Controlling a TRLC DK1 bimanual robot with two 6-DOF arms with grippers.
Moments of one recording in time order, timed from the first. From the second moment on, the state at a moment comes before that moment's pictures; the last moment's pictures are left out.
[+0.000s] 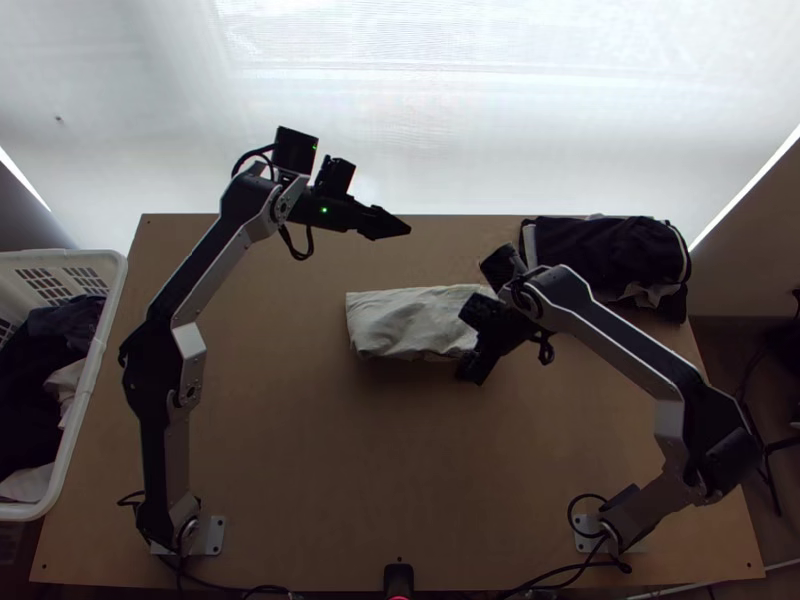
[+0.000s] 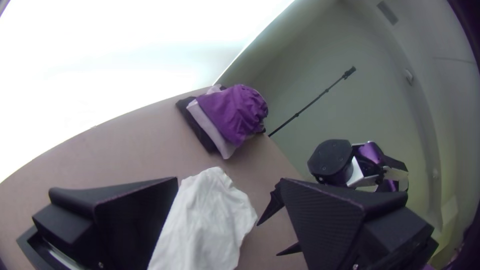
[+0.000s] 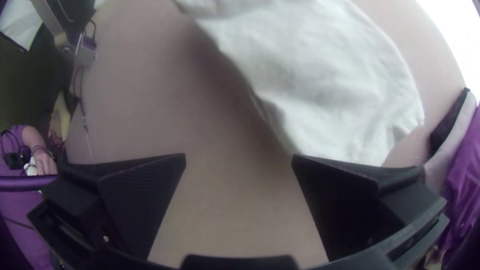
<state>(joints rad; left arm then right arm) -0.36 2.14 2.22 -0.77 0.85 -0.10 0.53 1.70 1.36 -1.02 -0.36 -0.38</state>
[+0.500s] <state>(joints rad) -0.45 2.21 2.22 -1.14 0.62 0.29 0.22 1.69 1.44 -1.07 -0.68 -0.21</state>
